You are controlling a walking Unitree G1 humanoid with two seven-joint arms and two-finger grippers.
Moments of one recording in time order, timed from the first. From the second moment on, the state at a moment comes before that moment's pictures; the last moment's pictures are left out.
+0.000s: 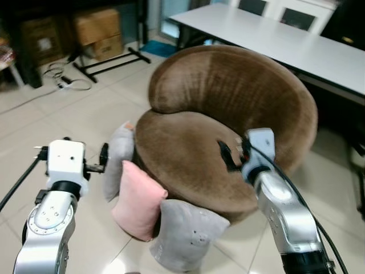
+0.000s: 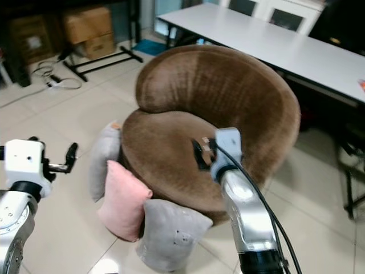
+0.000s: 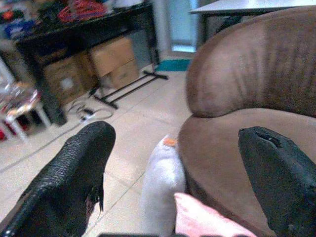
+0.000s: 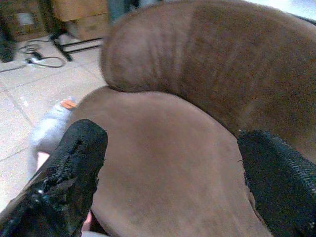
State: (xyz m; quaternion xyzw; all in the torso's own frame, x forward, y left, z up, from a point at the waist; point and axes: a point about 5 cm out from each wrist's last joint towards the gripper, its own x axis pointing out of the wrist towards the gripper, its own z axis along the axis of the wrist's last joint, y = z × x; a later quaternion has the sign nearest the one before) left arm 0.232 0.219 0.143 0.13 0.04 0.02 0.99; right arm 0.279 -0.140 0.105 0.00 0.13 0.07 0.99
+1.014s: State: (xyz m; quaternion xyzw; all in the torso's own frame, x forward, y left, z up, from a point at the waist) left arm 0.229 0.217 0.144 0.12 0.01 0.04 0.99; right arm 0.282 -0.144 0.119 0.01 0.10 0.06 0.99
